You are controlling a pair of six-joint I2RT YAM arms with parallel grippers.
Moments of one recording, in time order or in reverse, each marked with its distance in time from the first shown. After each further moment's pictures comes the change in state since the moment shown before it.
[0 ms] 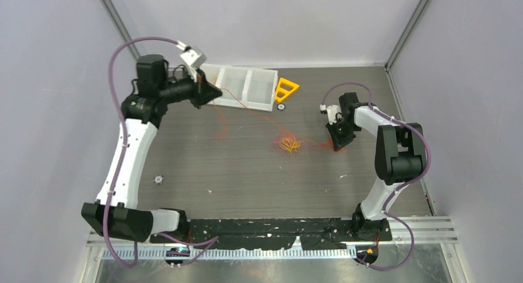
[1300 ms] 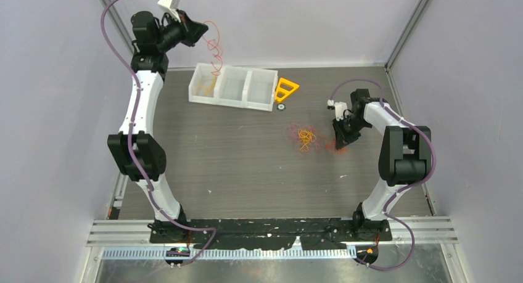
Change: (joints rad) left arm 0.182 0.513 0.457 0.561 -0.073 -0.357; right arm -0.089 -0.026 0.058 -0.129 -0.180 -0.061
